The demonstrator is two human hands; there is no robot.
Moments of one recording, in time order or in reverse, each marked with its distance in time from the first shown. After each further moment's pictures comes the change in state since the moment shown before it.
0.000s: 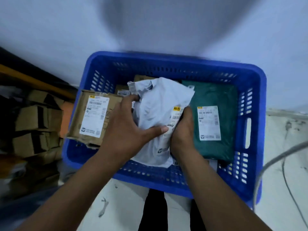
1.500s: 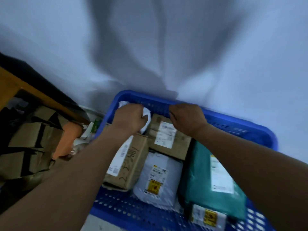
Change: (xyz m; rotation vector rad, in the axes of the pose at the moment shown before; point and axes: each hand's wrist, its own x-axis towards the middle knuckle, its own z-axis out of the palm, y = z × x) left_hand 0.168 -0.056 -0.064 0.517 -0.047 0.118; right_hand 0.108 -0.097 0.104 -1.882 -0.337 -1.336
